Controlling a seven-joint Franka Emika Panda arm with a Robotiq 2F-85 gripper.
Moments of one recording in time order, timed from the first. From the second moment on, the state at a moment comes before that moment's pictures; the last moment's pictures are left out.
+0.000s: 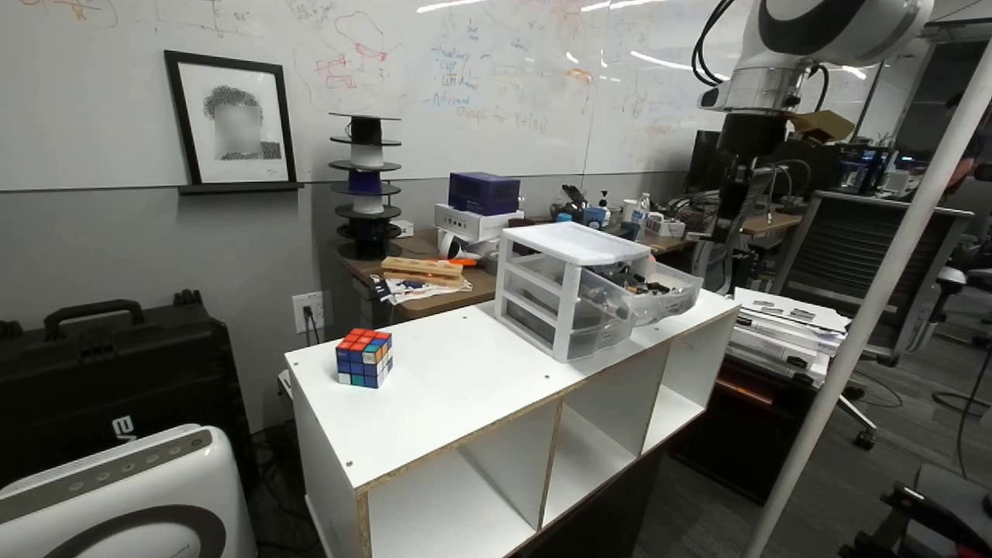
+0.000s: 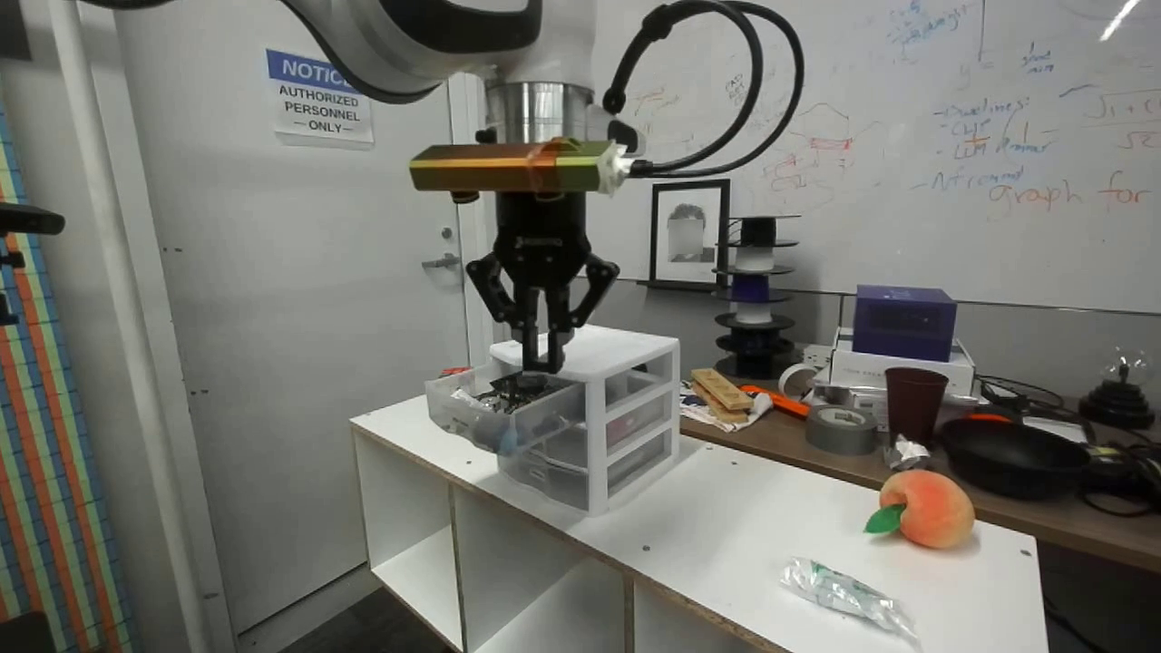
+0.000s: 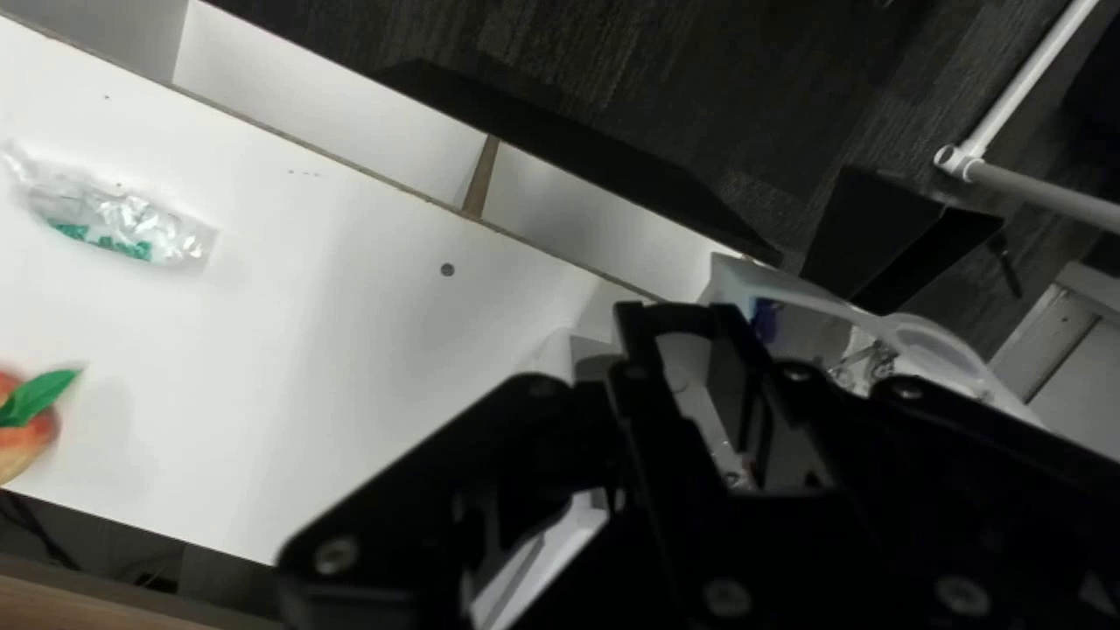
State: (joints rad) arm -0.20 -0.01 -0.03 -2.15 0.01 2.14 -0.67
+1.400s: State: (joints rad) arm -0.09 0.10 -0.02 -2.12 0.11 2.16 -0.79
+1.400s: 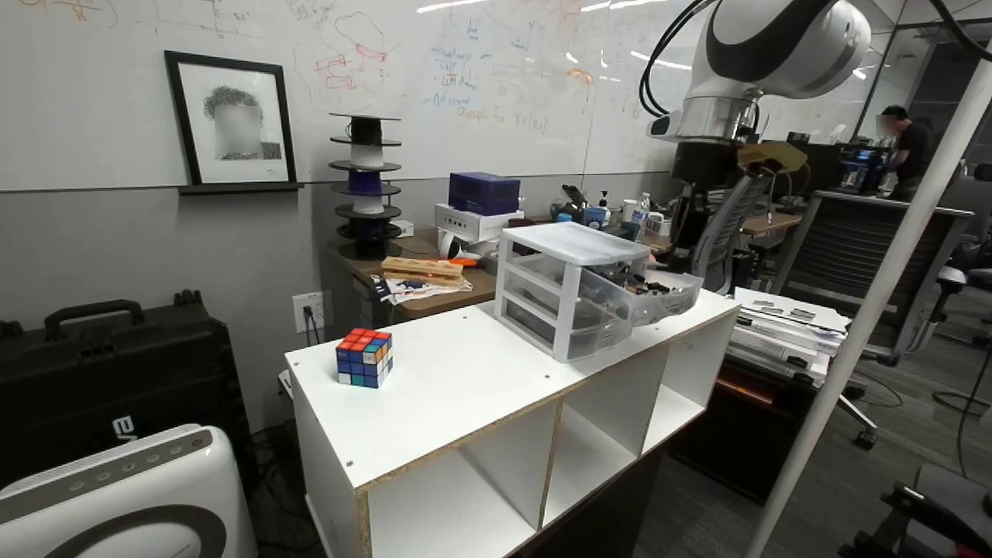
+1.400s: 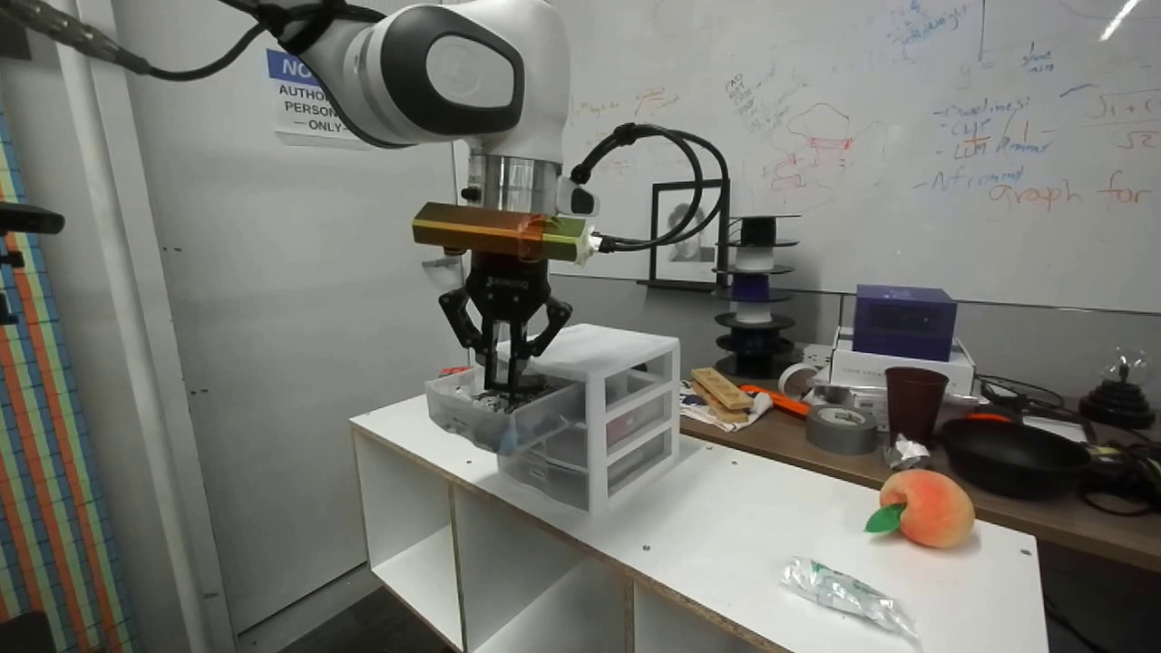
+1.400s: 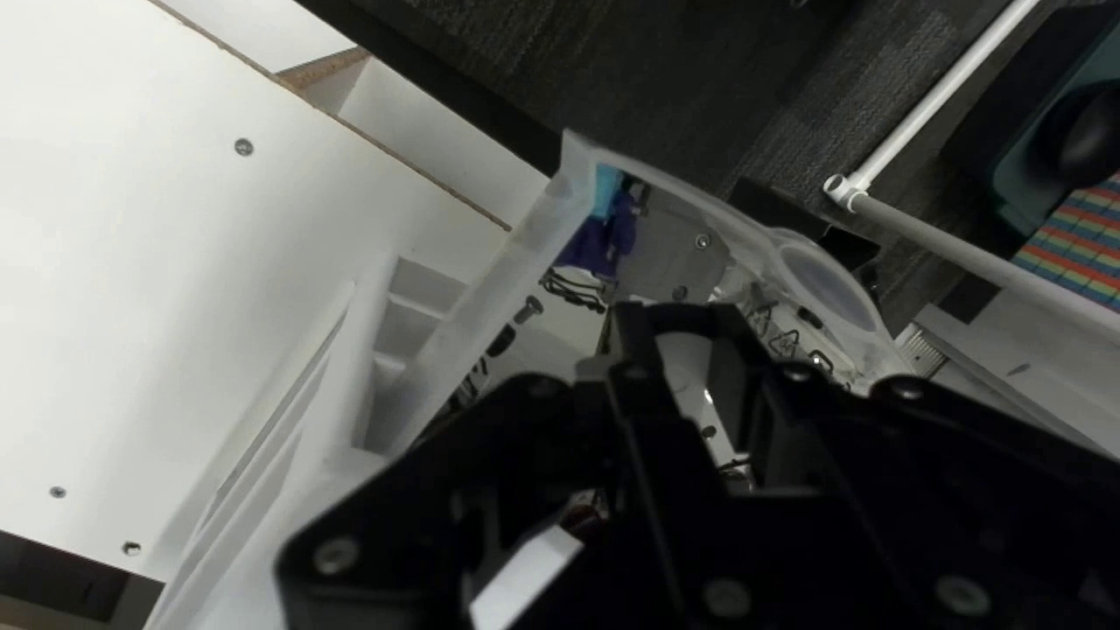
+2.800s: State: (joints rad) arm -0.29 0.09 -0.25 -1.92 0.52 2.19 -0.78
